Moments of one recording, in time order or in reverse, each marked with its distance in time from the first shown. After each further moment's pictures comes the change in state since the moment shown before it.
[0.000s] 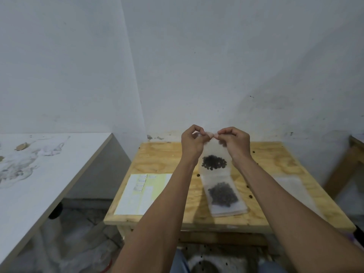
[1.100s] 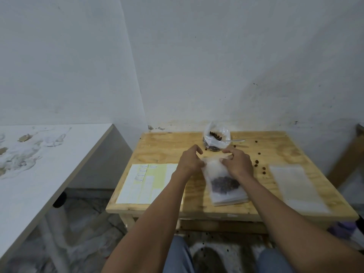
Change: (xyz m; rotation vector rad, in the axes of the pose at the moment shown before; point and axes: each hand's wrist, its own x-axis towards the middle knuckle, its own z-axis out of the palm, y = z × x) left_hand -0.027 -0.064 -0.038 0.803 -0.248 -0.210; right_hand -0.019 0.093 -0.025 -0.727 -0.058 0.099
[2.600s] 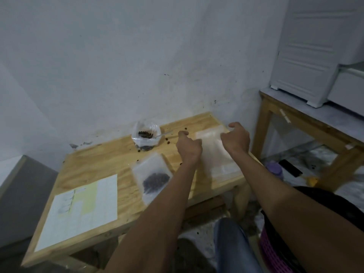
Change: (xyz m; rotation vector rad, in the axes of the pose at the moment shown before) left_hand -0.004 0.151 0.184 -0.334 0.099 -0.053; right_hand 0.010 0.106 -0.166 0.076 0.435 0.296
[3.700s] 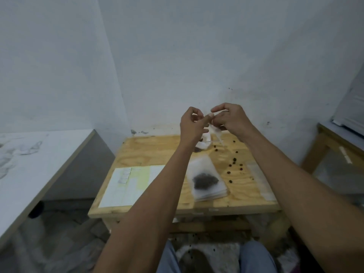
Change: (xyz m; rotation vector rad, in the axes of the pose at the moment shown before) left_hand 0.019 0.037 -0.184 -0.446 0.034 0.347; right_hand -0.076 -0.179 0.035 0.380 -0.643 -0.439
